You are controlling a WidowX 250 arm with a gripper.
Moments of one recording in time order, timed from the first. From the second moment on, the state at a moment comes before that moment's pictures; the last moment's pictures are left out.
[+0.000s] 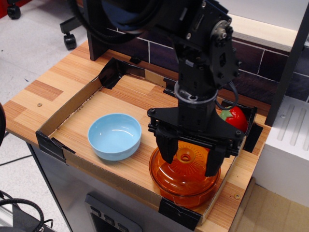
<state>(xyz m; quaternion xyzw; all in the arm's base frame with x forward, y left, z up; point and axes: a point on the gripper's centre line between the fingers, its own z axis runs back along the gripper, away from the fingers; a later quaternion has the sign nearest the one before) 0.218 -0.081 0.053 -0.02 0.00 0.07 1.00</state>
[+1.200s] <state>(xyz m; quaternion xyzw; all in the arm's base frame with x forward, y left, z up) 0.245 -0.043 0.125 -0.06 -0.01 0.15 0.99</state>
